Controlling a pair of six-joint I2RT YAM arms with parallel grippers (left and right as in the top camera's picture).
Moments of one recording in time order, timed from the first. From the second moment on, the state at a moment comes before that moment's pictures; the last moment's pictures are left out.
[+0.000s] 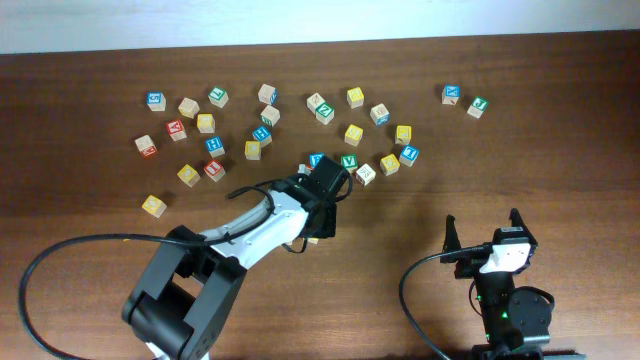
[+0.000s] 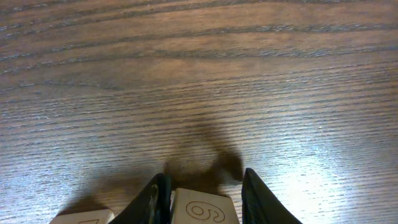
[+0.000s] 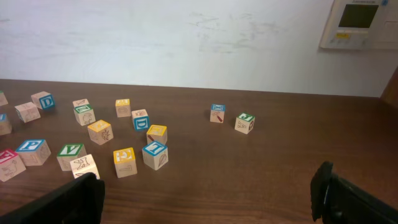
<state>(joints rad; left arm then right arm) -0.65 1.88 1.13 -0.60 -0.08 -0.54 0.01 0.01 0.01 -0.07 0.00 -0.03</state>
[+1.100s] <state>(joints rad) -0.61 1.88 1.14 -0.65 -0.11 -0.73 0.01 0.01 0.01 -0.07 0.00 -0.03</state>
